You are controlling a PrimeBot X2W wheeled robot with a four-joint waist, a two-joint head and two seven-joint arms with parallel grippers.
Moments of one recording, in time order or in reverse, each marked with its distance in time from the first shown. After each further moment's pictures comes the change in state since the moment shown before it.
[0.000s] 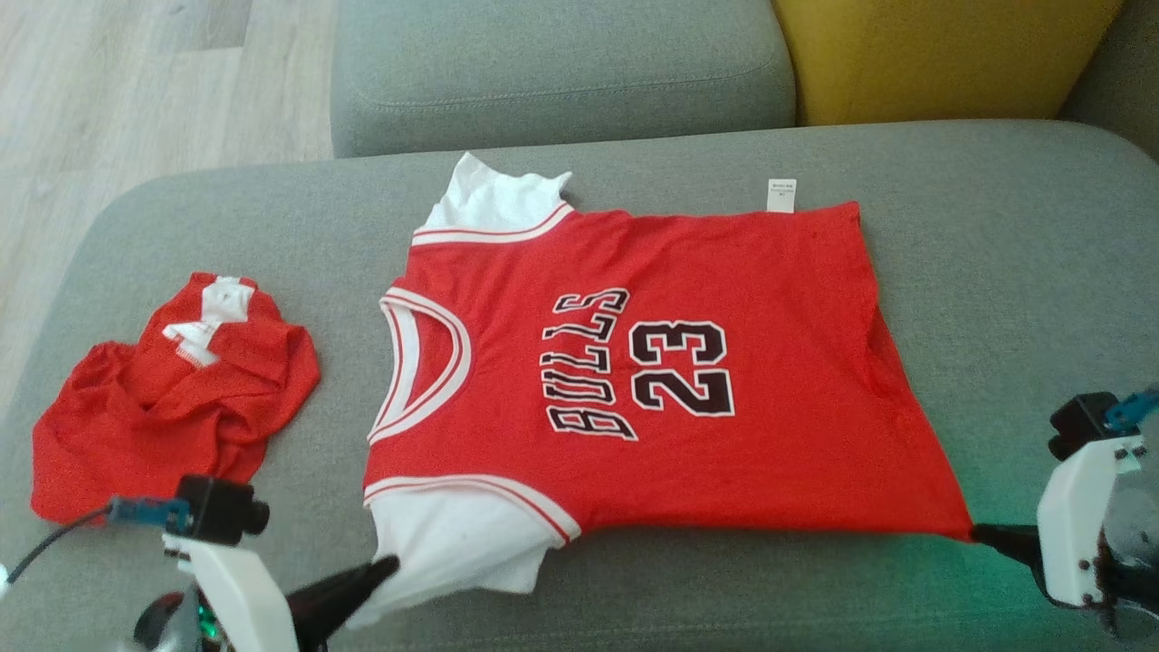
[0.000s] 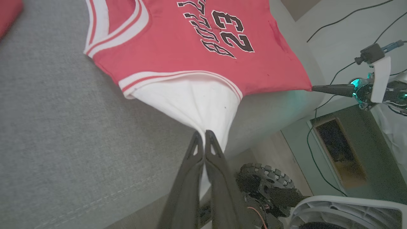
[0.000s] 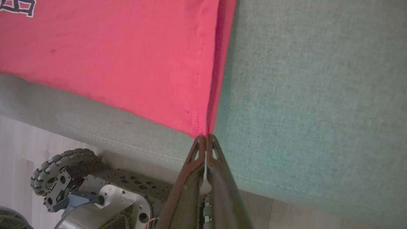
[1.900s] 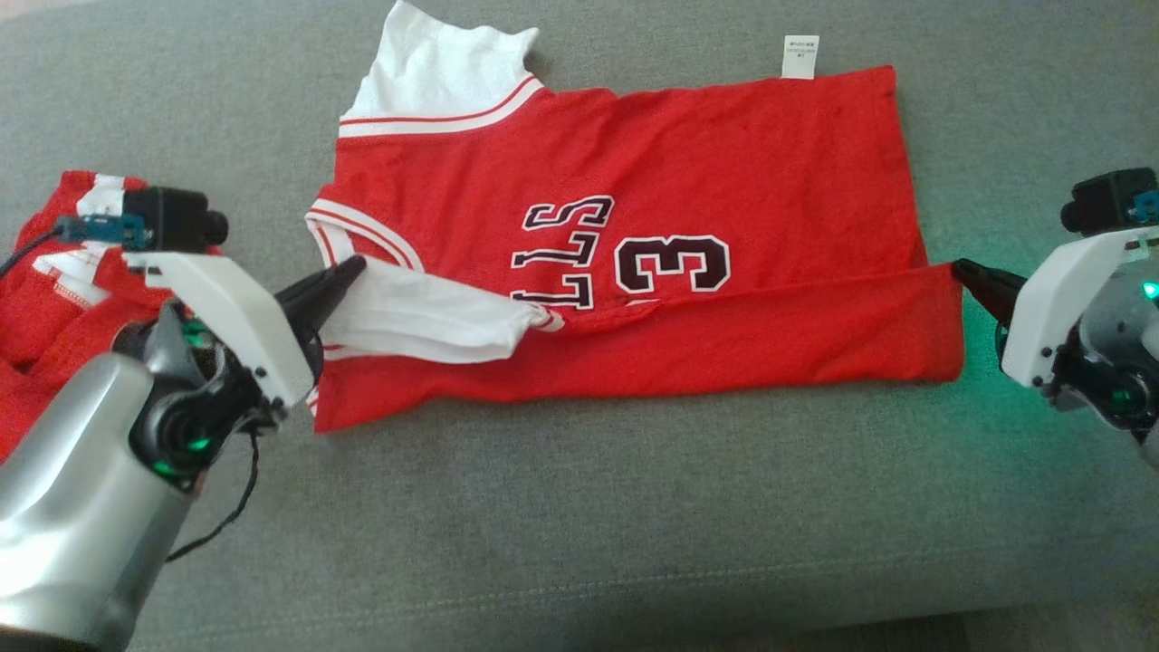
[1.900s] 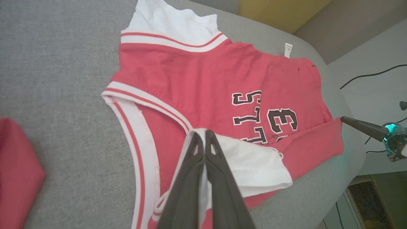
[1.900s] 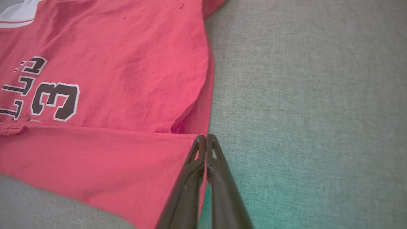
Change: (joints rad) left arm -0.527 -0.200 0.030 0.386 0.060 0.007 -0.001; right arm -0.279 0.190 -0.152 0.215 -0.163 0.000 -0.191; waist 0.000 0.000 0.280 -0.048
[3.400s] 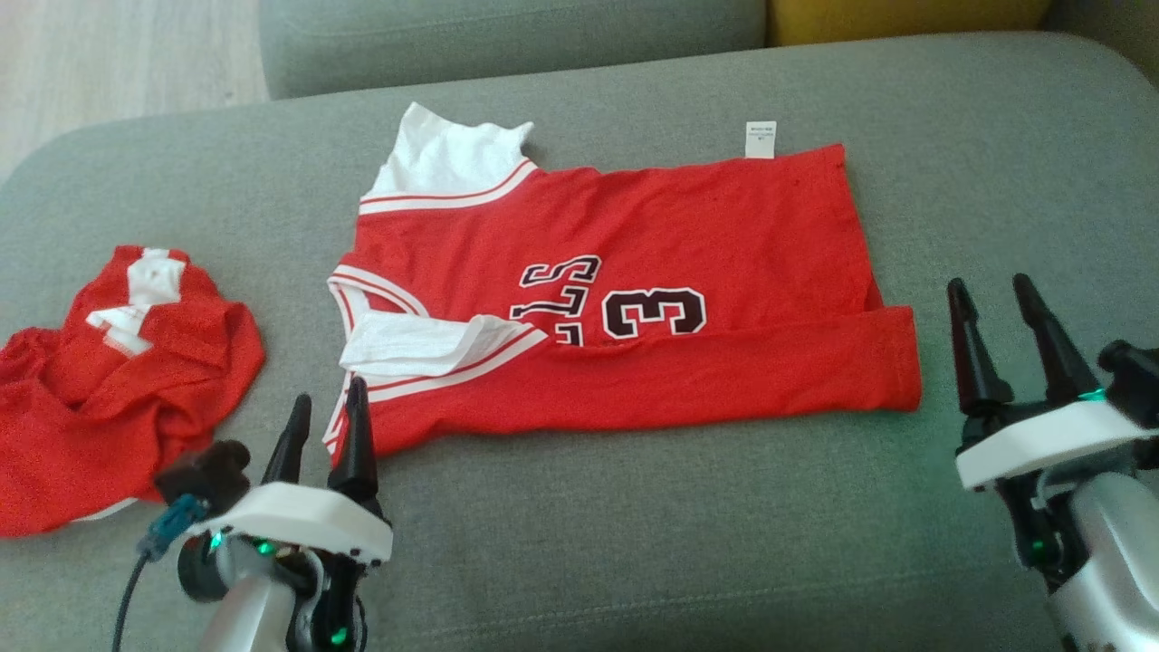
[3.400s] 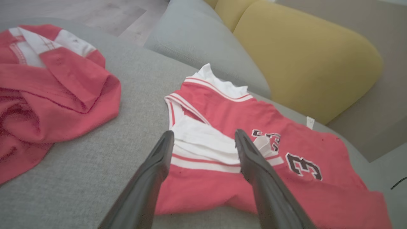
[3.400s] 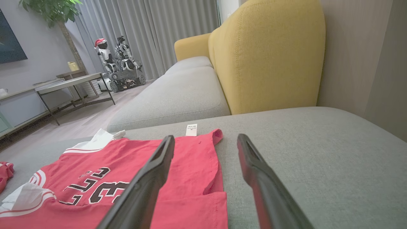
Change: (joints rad) left arm 0.417 -0.407 0.371 0.073 0.488 0.092 -0.586; right arm 0.541 0.332 -0.802 -0.242 -0.673 0.000 -0.512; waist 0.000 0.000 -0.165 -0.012
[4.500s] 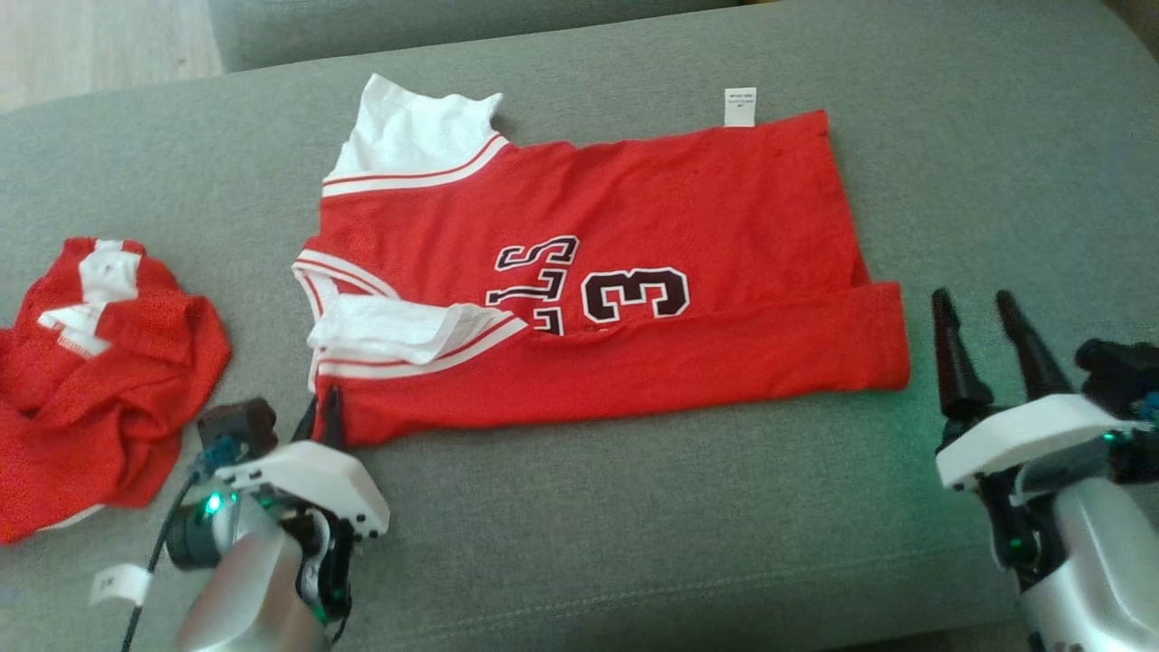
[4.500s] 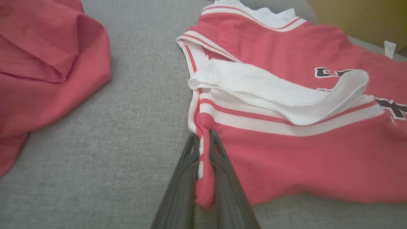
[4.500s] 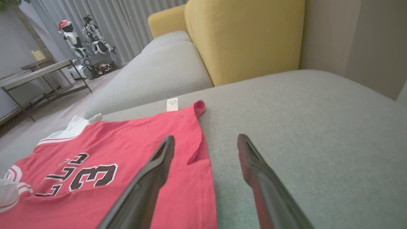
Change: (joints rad) left arm -0.221 0.000 -0.043 0.435 0.150 0.031 0.010; right arm 0.021 0.118 -0.141 -0.037 -0.096 0.000 0.132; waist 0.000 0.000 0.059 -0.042
